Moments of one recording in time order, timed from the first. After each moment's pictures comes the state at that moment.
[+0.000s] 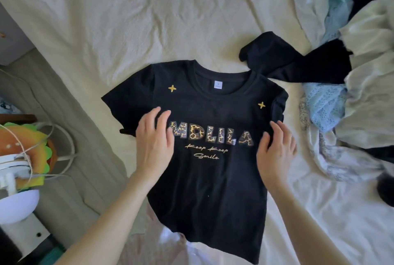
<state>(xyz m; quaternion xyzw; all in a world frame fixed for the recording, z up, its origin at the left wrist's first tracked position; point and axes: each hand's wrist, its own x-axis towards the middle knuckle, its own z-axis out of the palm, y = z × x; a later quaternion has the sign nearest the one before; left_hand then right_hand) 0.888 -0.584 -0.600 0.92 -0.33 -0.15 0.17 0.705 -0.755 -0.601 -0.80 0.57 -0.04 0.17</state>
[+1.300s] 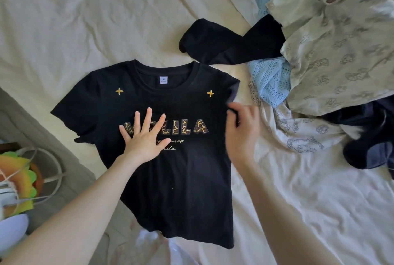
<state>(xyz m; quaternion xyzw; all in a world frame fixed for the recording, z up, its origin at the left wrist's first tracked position) 0.848 -0.641 -0.627 0.81 -0.37 -0.44 -0.10 0.682 -0.789 -0.580 -0.73 0.54 -0.25 0.34</state>
